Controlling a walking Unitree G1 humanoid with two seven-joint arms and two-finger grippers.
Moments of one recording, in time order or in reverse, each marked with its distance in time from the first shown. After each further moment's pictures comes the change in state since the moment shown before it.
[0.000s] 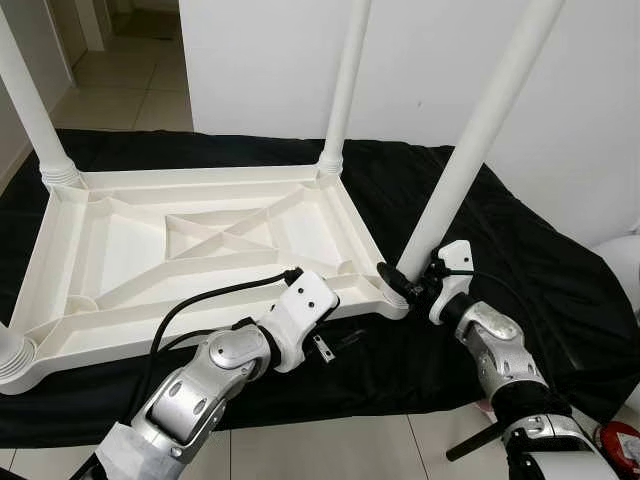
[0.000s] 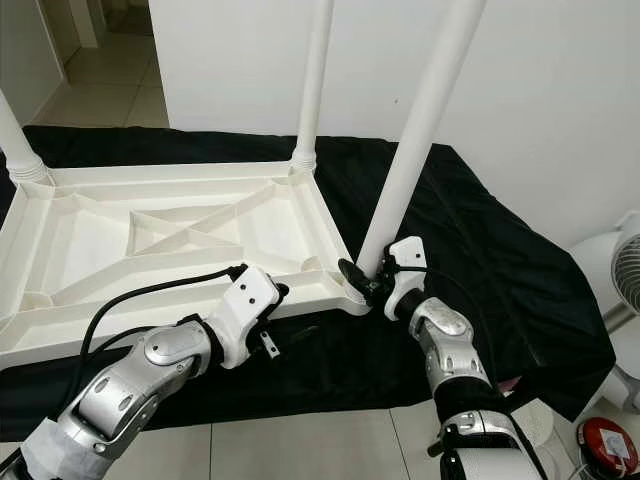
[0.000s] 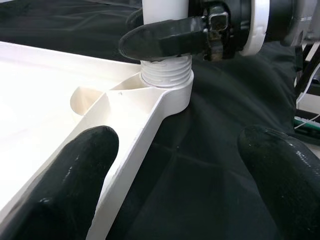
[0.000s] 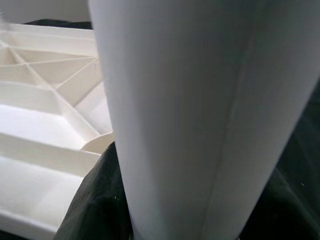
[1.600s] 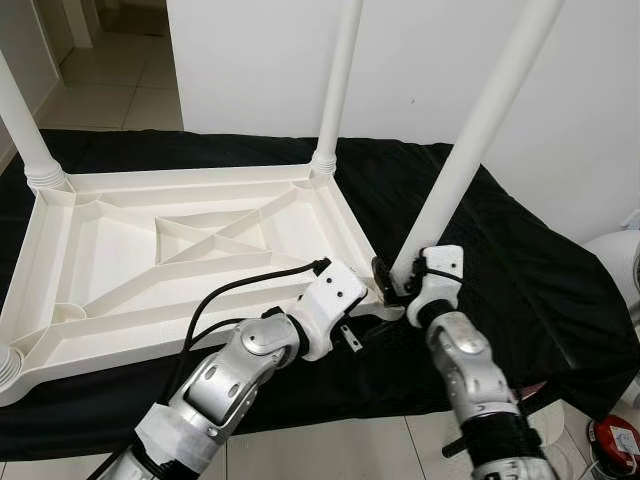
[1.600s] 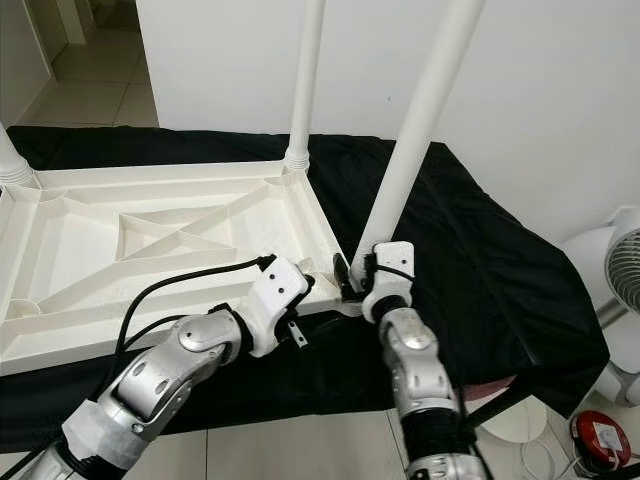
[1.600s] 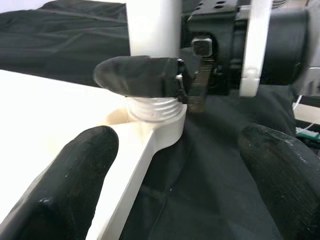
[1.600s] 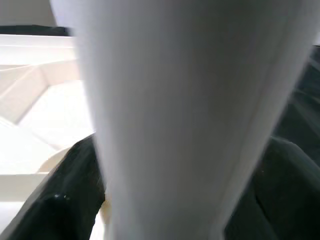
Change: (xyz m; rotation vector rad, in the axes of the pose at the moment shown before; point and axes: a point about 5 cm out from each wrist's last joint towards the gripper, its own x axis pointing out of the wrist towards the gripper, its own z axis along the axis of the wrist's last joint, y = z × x) left arm 0.027 -0.004 0.010 -0.001 -0.039 -0.026; right arm -0.005 0.022 0.010 0.031 -0.022 -0.249
